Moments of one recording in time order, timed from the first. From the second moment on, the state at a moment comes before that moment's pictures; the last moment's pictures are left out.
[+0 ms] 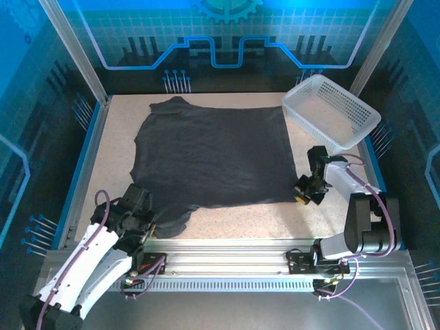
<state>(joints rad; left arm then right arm) -0.31 0.66 0.55 -1.24 0.06 -1.53 0.02 1.42 0.79 -0.94 -0.16 0.75</state>
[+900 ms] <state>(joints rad) -0.15 1.16 1.05 -0.91 -0.08 -1.22 0.05 1.54 1.18 -1.06 -0.15 0.75</state>
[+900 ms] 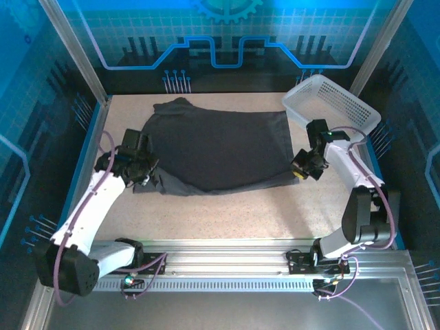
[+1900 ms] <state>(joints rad) -0.01 1.62 1.28 -0.65 0.02 -0.97 0.04 1.92 1.50 -1.04 -0.11 0.80</state>
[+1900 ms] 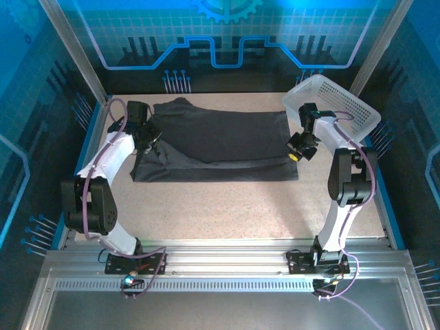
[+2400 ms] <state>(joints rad) 0.01 1.75 1.38 -0.63 0.04 -0.91 0.03 2.02 1.59 -1.04 -0.13 0.79</state>
